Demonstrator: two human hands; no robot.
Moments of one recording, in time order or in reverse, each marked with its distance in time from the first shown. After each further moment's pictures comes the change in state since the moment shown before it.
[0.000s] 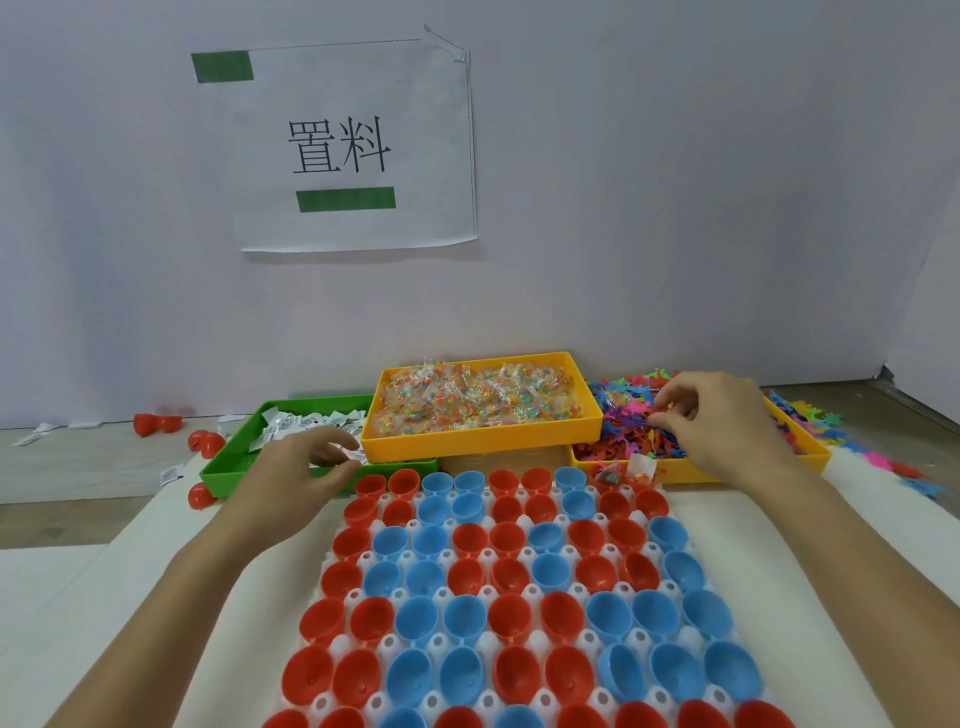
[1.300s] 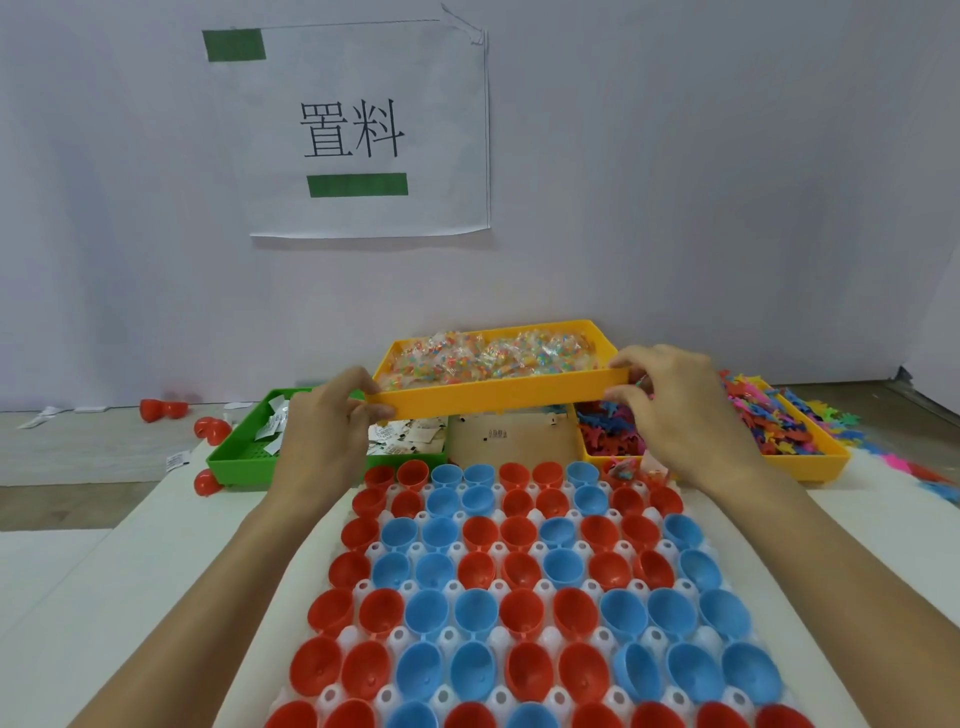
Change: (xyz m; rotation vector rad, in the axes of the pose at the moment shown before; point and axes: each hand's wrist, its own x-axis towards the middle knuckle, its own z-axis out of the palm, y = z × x) left_hand 0.016 0.035 0.015 -0.097 0.340 0.079; right_hand -0.005 -0.051 0.009 0.063 0.086 -0.270
